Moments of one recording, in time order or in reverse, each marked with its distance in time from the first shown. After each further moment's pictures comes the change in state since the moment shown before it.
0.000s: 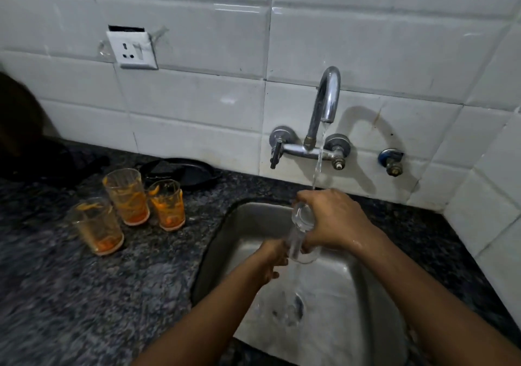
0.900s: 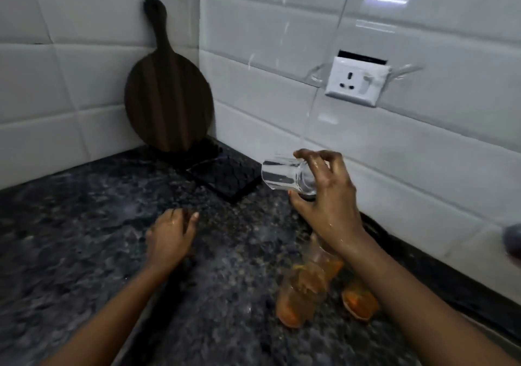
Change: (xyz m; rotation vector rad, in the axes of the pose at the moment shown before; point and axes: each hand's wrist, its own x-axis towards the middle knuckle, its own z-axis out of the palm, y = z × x) left_hand -0.047 -0.072 -0.544 0.645 1.168 0.318; right_hand 0.230 -0.367 0.064 0.359 0.521 -0.461
